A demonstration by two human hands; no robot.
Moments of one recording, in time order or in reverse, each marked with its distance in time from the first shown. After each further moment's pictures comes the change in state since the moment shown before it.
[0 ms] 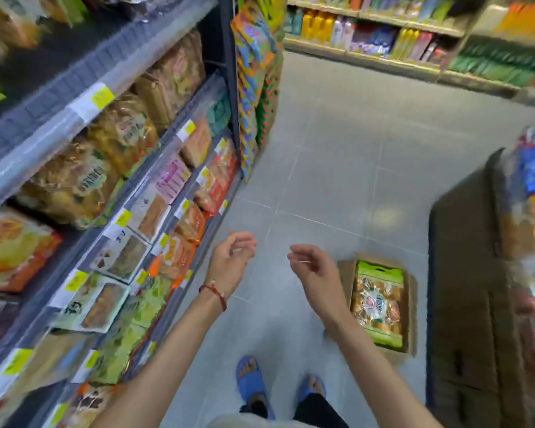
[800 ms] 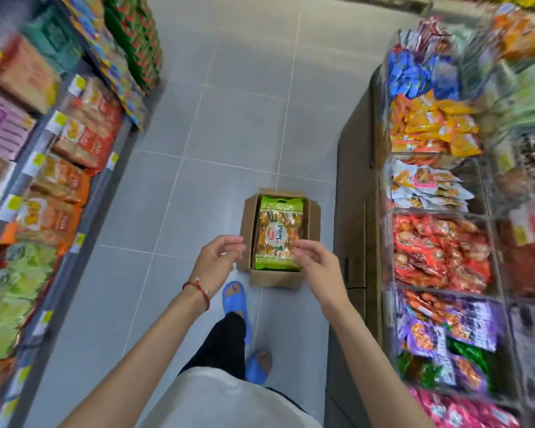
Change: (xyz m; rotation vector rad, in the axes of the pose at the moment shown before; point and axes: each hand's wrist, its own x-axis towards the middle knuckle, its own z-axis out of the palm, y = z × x) left_hand -0.161 -0.090 0.345 0.133 -0.269 -0.197; right_hand -0.113 0.182 -0.368 0.054 0.213 0.329
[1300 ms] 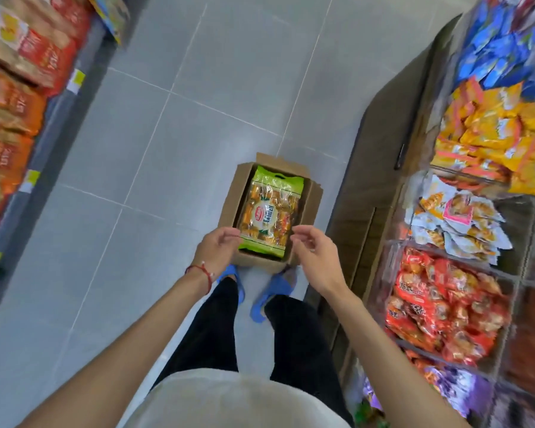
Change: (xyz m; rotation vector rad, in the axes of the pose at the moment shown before) left_hand 0.170 -0.028 0.085 -0.008 0.069 -0.325; right_hand 0.200 -0.003 -0.036 -0.392 -0.214 0.033
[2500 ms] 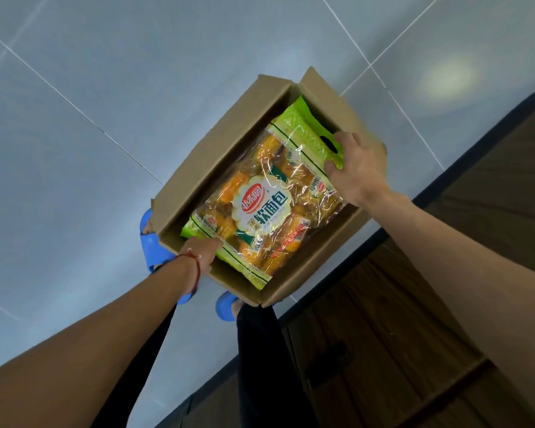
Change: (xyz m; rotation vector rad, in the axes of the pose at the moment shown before) left_hand 0.389 -0.258 0.178 -0.408 0.189 -0.833; right_hand 0.503 0.198 0.075 -1.042 -0.327 -0.308
